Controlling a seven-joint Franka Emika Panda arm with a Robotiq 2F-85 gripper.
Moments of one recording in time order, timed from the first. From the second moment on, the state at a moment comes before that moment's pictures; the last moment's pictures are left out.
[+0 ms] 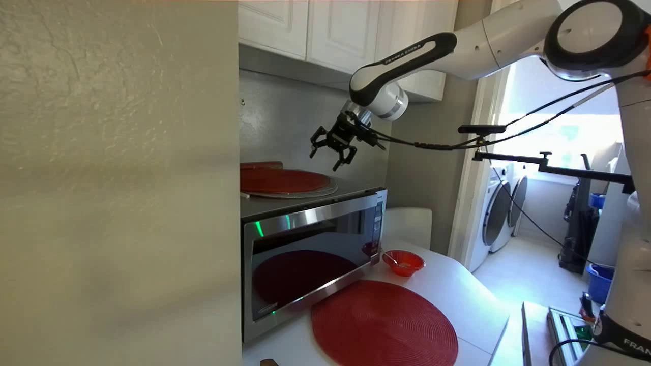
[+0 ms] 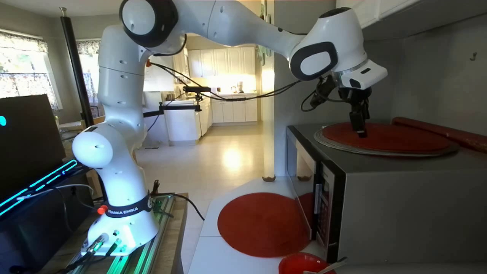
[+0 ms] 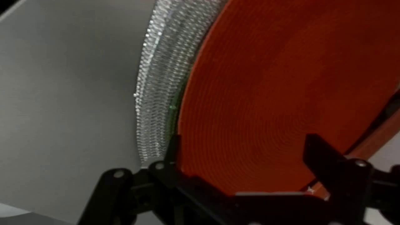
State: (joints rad) arm -0.09 0.29 -0.07 -1.70 0.39 2.45 0.40
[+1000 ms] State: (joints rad) arm -0.15 0.59 -0.07 -1.29 0.46 2.34 0.40
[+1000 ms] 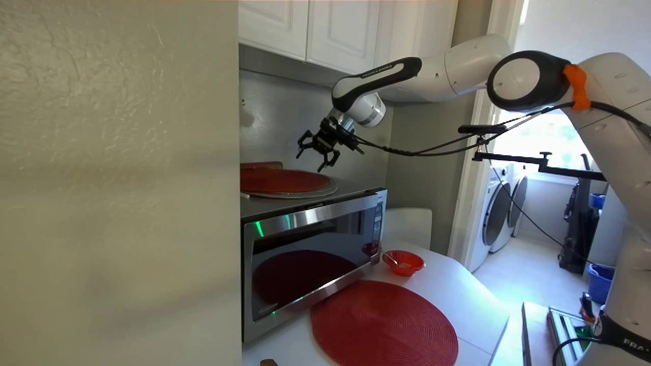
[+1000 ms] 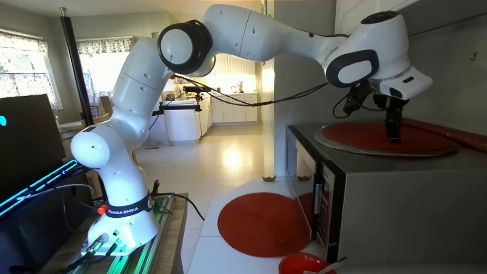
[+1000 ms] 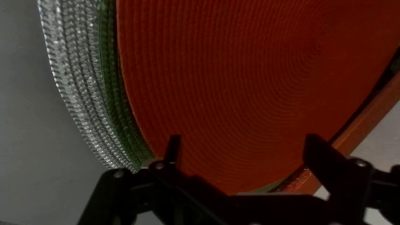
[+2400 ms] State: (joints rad) arm -0.17 0.73 -0.07 -1.09 0.36 2.23 0.40
